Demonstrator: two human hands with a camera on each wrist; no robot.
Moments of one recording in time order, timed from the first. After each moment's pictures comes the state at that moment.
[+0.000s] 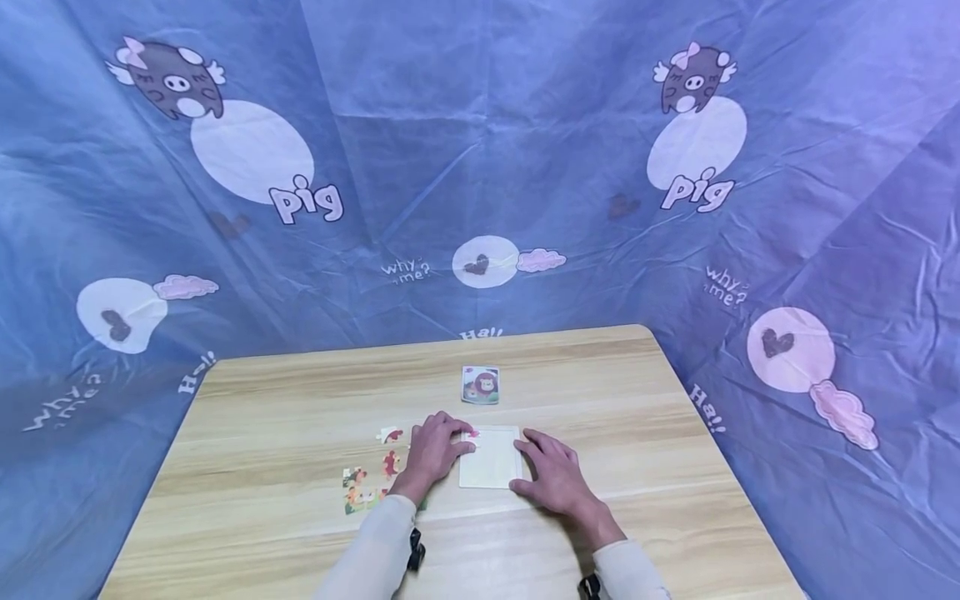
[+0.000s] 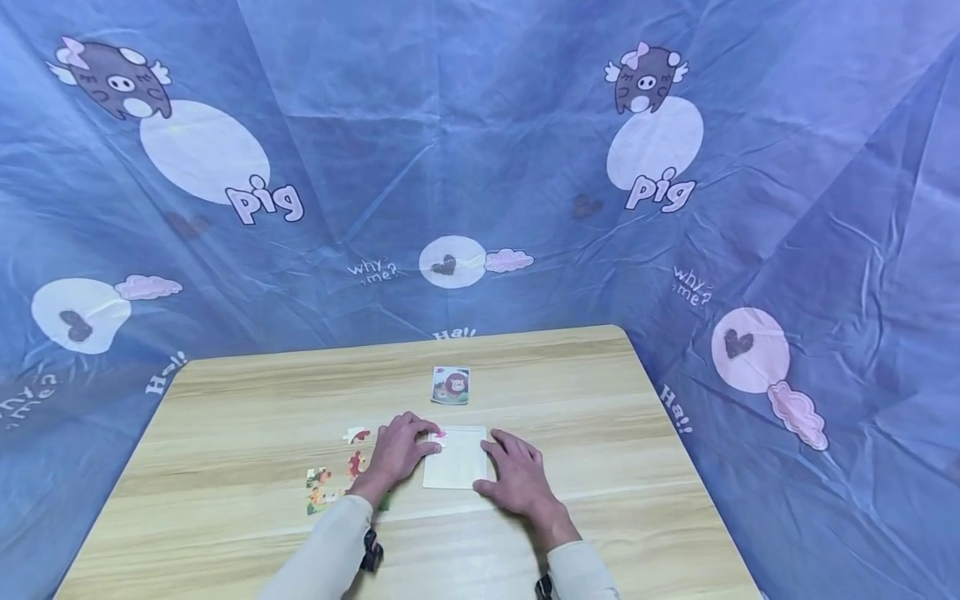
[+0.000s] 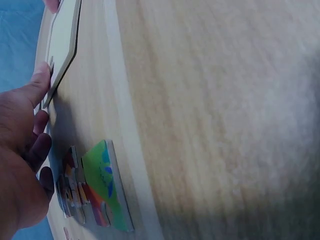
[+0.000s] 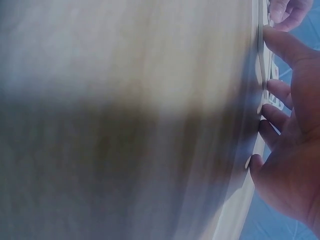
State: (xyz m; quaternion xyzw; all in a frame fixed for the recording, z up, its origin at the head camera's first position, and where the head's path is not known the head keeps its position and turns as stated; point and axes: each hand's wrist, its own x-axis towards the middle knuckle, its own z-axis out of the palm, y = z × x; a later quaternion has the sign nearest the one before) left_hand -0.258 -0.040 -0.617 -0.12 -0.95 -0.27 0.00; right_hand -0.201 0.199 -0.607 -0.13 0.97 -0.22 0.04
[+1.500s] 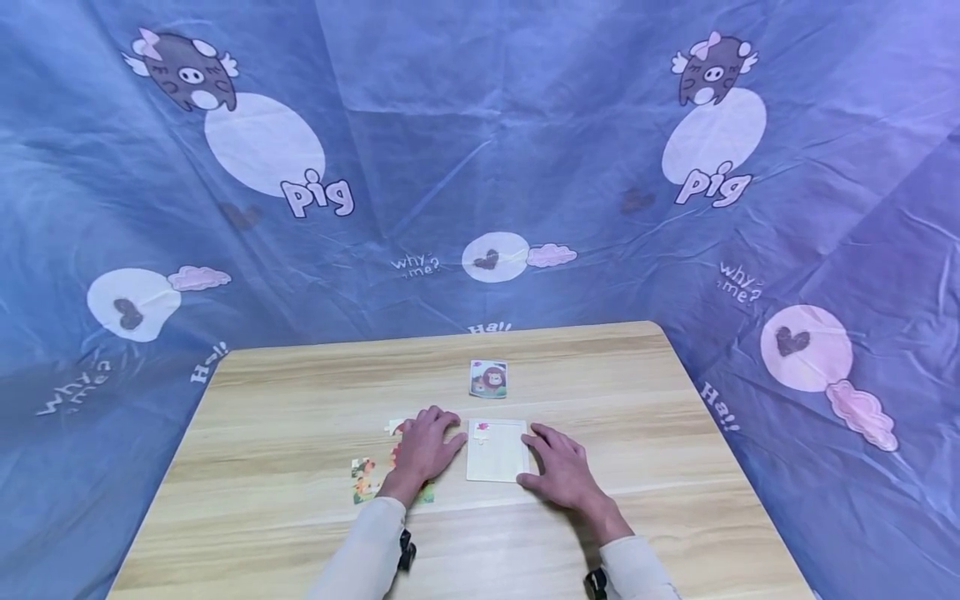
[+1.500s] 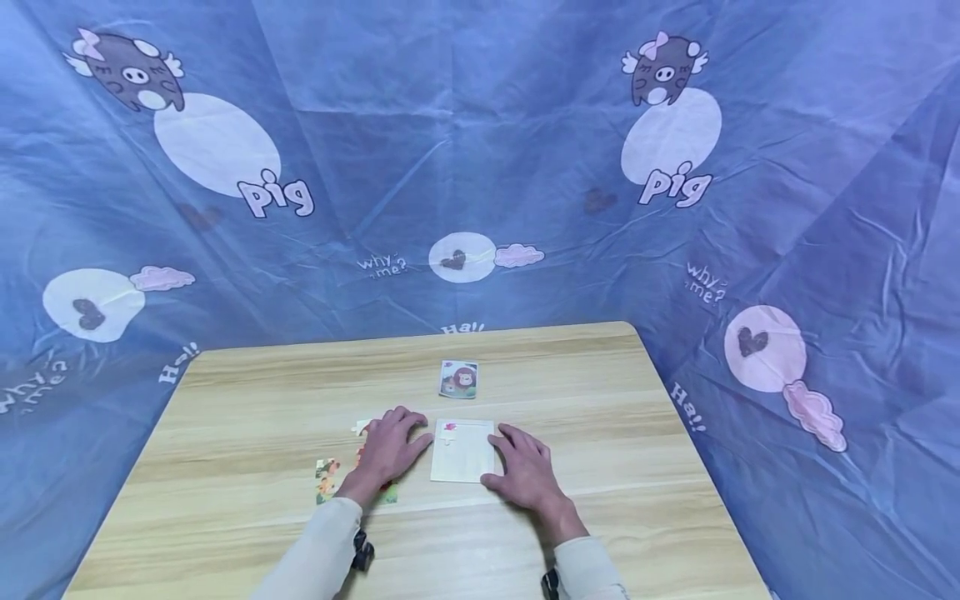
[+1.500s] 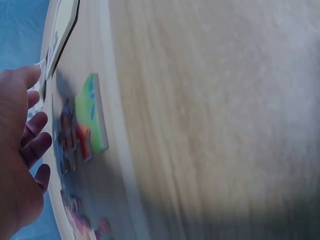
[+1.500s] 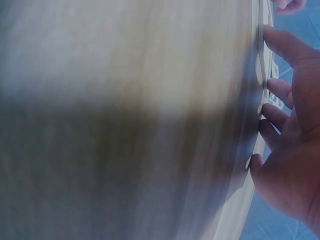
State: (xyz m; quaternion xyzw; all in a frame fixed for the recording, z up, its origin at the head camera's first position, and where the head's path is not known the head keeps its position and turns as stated) left_hand -0.254 -0.066 -0.616 -0.11 -0.97 -0.23 0.03; right_hand -0.202 0.198 -0.606 -0.13 0.96 -0.23 0.04
